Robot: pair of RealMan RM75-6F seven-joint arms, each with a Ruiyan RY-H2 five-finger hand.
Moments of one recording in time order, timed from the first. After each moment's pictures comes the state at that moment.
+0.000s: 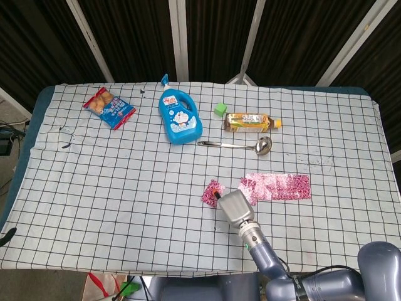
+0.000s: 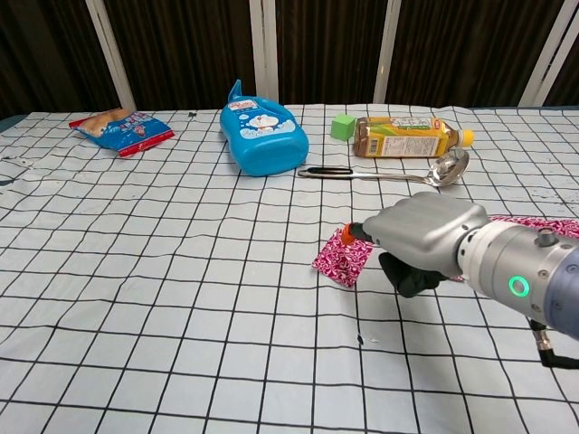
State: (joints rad) left arm 0.07 -1.00 -0.04 -1.76 1.50 1.63 0.07; right arm 0.79 -1.64 0.08 -1.82 -0.74 1.20 -1.08
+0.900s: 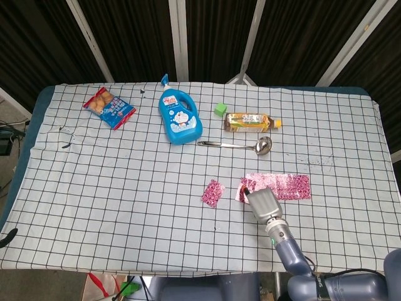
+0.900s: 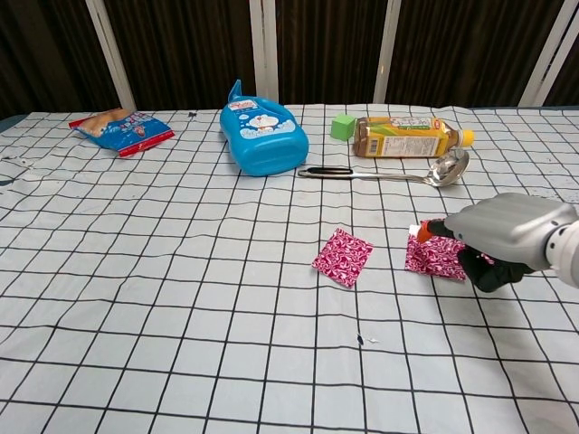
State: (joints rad) left arm 0.07 -1.02 -0.04 -1.77 1.50 1.64 0.11; right arm 0.72 -1.50 0.00 -1.78 -0.75 1.15 -0.92
